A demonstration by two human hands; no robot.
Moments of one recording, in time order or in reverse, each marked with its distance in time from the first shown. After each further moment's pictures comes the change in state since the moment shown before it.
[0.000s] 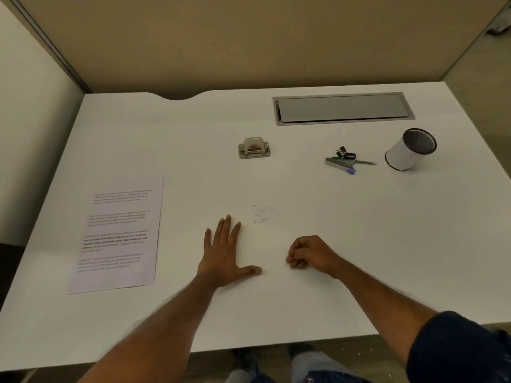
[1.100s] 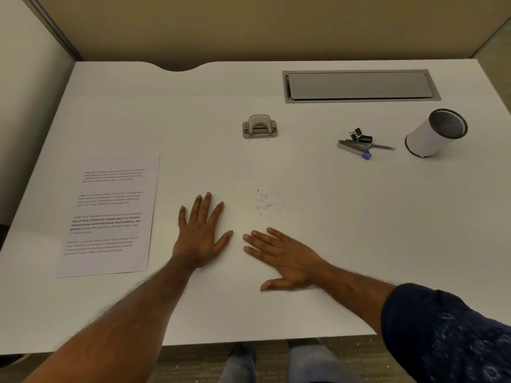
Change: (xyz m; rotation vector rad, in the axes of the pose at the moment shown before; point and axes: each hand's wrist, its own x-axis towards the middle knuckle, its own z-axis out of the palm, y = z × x) left_hand 0.008 -0.055 0.005 0.096 0.145 -0.048; right_hand 0.049 0.044 0.050 -1.393 -0.138 -1.022
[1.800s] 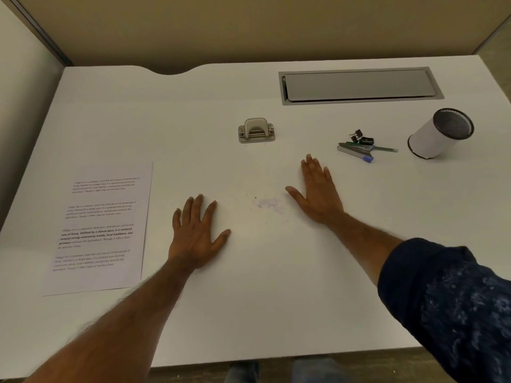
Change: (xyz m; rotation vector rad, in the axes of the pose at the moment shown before) left_hand 0.022 0.001 -0.006 -0.009 0.045 -0.064; right_hand 0.019 0.129 -0.045 0.138 0.224 0.855
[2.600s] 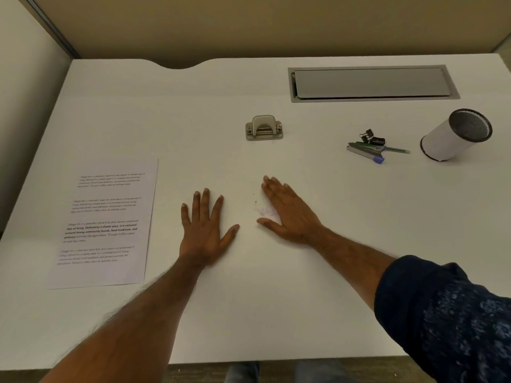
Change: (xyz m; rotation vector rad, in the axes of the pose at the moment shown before) left_hand 0.007 0.009 0.008 -0.045 -0.007 -0.029; right_hand -0.016 -0.058 0.029 0.091 -0.087 -0.421
